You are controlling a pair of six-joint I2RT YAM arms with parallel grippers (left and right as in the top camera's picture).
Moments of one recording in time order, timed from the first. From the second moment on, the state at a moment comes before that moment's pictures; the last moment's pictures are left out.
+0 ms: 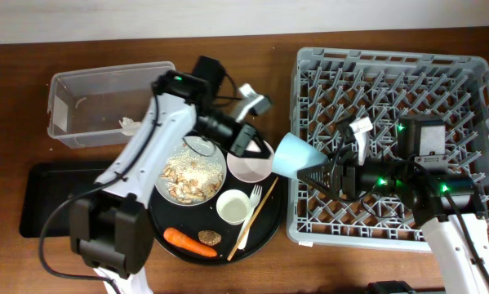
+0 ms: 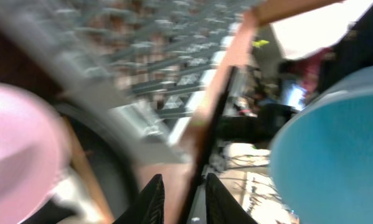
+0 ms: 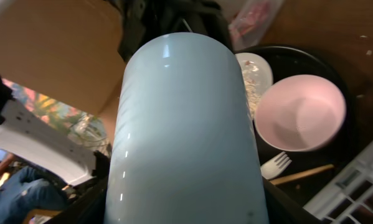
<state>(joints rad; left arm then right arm) -0.37 1.94 1.74 -1.28 0.94 0.33 0.02 1.10 1.02 -0.84 -1.03 -0.06</state>
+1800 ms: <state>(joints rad) -0.02 1.94 1.74 -1.41 0.02 -0.12 -0.82 1.55 1.29 -1.25 -0.07 0.13</state>
